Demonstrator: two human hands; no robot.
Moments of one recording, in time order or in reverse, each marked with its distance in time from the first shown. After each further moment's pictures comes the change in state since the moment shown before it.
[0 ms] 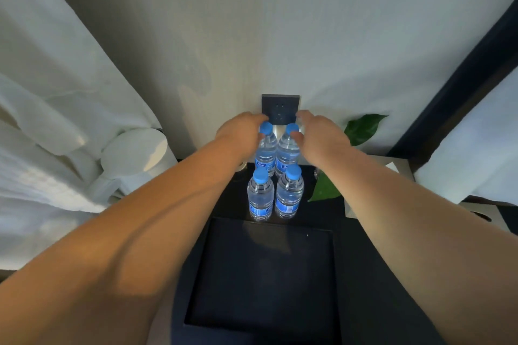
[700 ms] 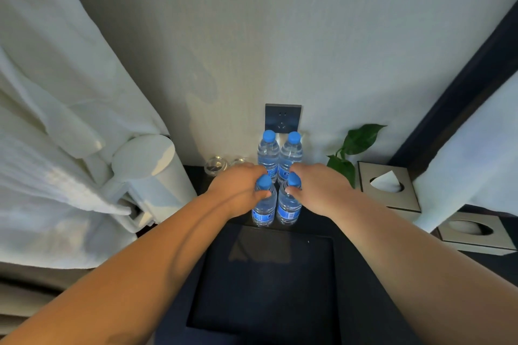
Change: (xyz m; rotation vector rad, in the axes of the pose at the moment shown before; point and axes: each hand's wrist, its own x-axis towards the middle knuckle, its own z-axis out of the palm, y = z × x) left_hand -0.091 -0.009 0.031 -0.052 -0.036 0.132; right_hand -0.071 -0.001 0.021 -0.118 -0.151 -0.145
